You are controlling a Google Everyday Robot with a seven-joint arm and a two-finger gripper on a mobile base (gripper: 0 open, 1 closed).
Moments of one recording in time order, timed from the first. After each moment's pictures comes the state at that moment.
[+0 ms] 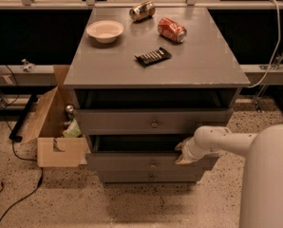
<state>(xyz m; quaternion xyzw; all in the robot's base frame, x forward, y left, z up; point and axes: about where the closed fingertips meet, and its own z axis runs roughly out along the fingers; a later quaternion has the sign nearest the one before) 0.621 -0.181 0.410 -0.71 0.67 -0.01 0.21</state>
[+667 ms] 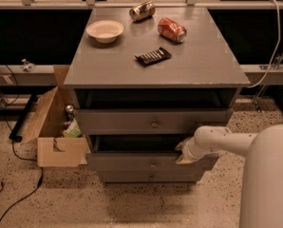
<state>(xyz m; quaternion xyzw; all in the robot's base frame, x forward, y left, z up) 0.621 -0.181 0.410 -0.71 0.67 -0.01 0.21</state>
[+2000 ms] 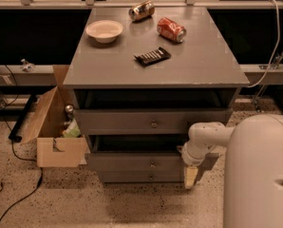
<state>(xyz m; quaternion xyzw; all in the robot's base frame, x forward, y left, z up) 0.575 -0.188 0.395 -0.73 0.67 0.05 0.09</state>
